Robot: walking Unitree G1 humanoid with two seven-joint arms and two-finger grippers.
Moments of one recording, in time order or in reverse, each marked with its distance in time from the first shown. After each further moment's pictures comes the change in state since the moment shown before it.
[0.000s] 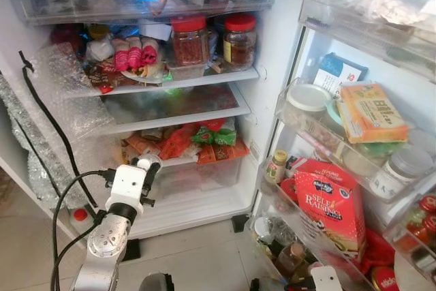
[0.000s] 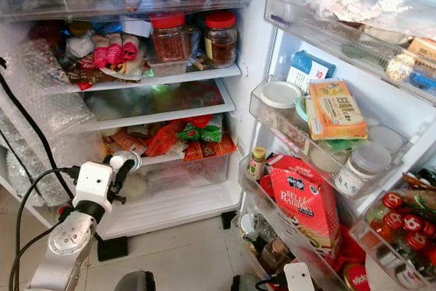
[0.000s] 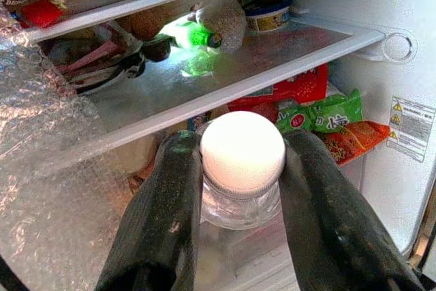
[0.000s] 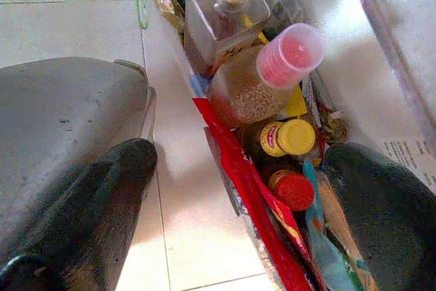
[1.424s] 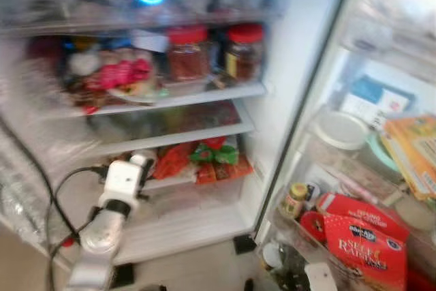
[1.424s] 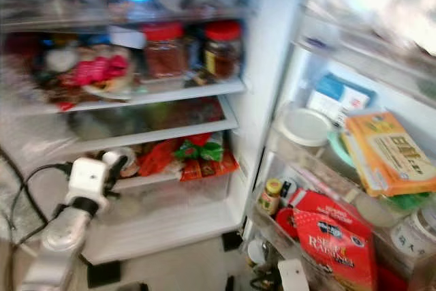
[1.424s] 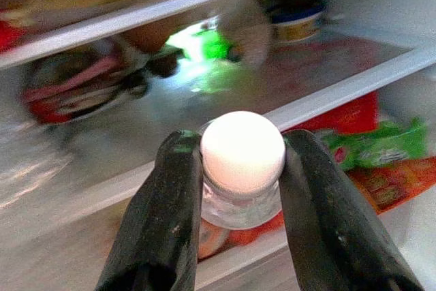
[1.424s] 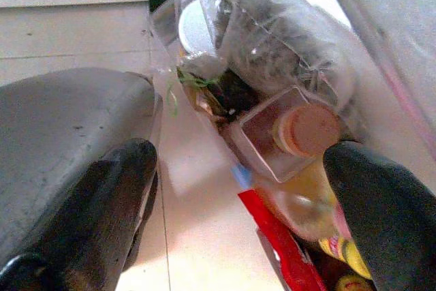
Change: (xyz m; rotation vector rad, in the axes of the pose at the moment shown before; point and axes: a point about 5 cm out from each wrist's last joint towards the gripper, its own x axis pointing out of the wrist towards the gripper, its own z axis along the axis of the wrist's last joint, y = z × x) left arm 0.006 -0.006 0.005 -0.011 -0.018 -0.017; right arm 0.001 0.005 0.006 -0.002 -0.016 0.036
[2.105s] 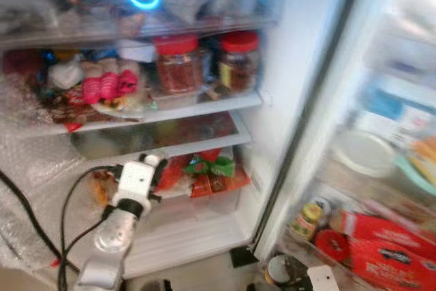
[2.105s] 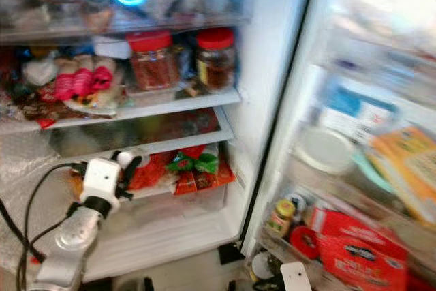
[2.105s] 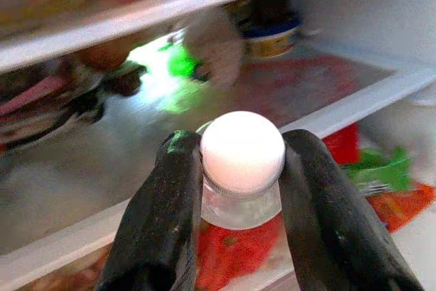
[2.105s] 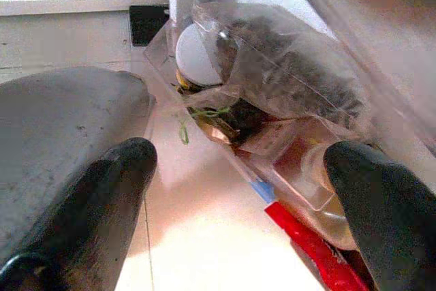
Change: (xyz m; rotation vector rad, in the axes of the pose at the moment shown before) left arm 0.000 0.001 0.001 0.009 -0.005 0.000; right arm -0.001 -0.002 -0.004 -0.013 0.020 0.001
